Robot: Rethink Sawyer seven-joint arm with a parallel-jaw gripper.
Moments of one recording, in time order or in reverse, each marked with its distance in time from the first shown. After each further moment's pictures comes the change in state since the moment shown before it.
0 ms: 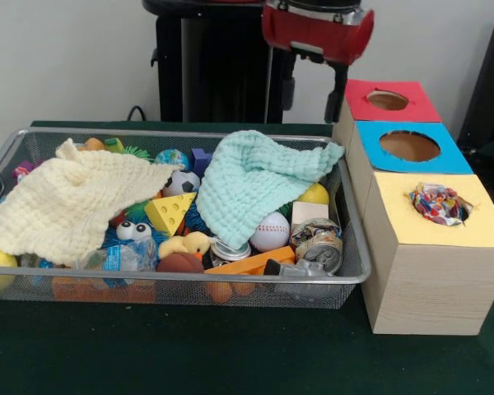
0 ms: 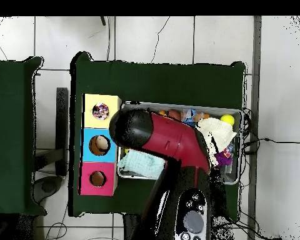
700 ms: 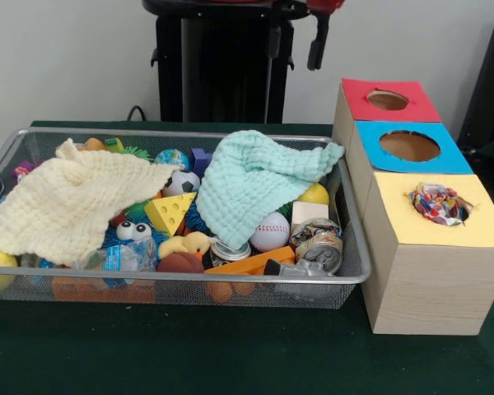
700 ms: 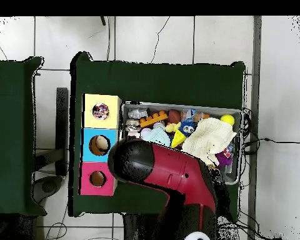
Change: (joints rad) arm -0.008 -0.162 -0.003 0.211 -0.087 0.000 0.000
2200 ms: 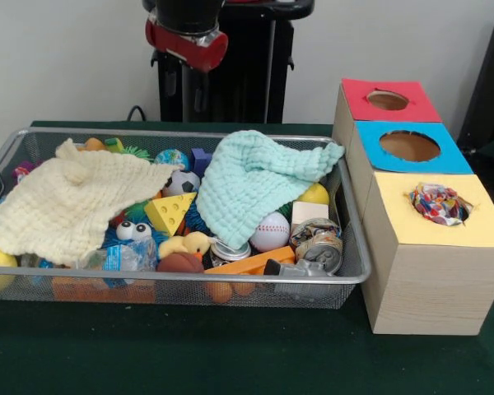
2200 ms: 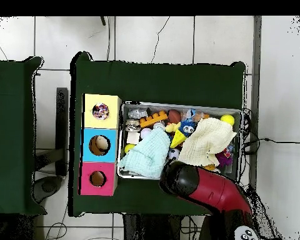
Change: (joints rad) arm -0.280 0.114 0.063 0.152 -0.190 -0.209 0.000
